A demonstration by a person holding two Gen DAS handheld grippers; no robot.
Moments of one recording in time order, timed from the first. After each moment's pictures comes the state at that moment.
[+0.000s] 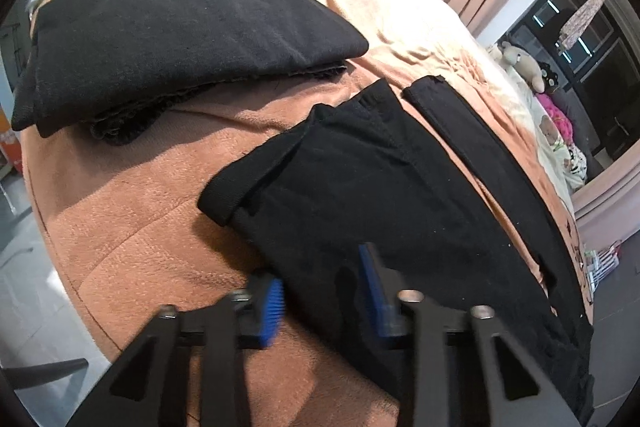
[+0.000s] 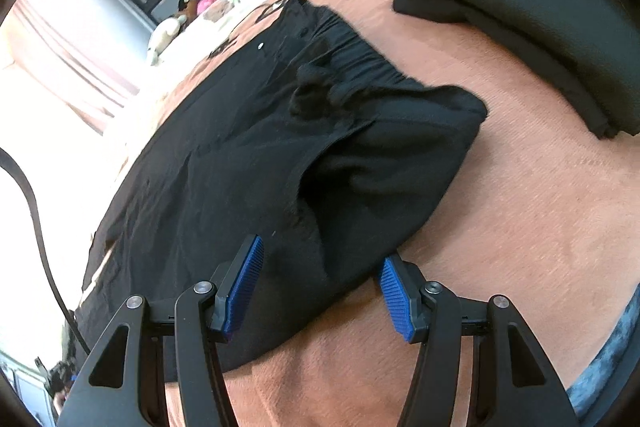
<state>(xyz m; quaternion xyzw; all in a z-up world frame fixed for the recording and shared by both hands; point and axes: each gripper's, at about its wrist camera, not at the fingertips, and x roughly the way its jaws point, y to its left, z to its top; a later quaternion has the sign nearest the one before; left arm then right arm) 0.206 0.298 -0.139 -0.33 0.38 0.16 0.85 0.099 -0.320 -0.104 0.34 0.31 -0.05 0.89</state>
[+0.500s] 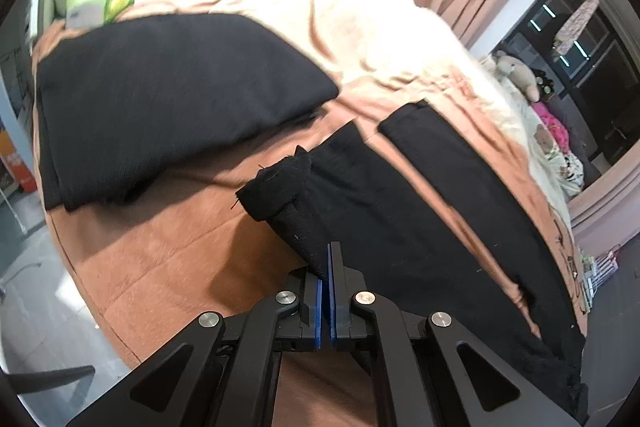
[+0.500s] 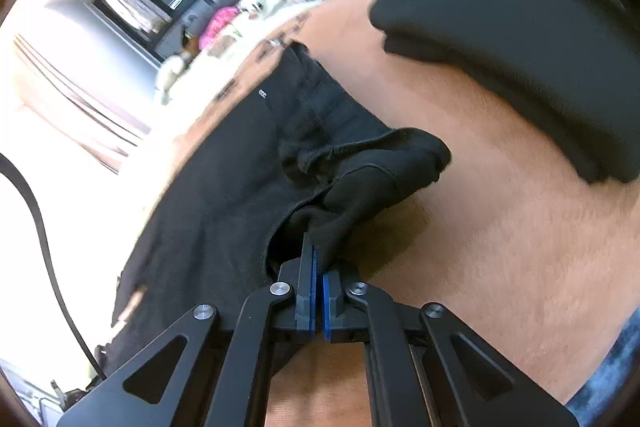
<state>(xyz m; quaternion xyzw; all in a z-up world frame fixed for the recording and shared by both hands) 0.218 0.294 -0.077 -0.32 0.36 0.16 0.86 0.089 -0.353 -0.075 0.38 0.25 -0.03 0.89</state>
